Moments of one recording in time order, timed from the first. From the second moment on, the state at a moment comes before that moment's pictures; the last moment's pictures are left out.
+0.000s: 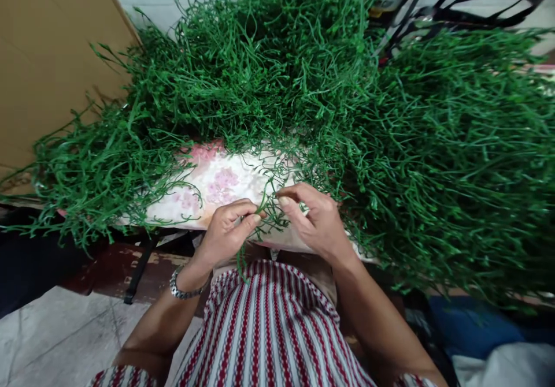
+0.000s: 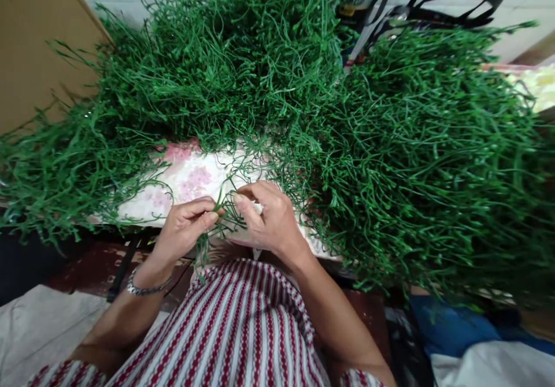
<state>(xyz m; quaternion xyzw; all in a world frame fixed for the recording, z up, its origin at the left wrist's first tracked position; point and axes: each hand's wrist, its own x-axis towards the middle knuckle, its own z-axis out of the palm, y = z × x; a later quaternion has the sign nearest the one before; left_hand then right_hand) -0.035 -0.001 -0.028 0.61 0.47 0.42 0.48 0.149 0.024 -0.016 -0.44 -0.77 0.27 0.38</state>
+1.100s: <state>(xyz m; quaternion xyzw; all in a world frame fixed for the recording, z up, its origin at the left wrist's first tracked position) -0.014 -0.018 -0.038 0.56 0.51 0.43 0.50 0.142 0.003 -0.045 -0.35 -0.76 0.33 0.44</state>
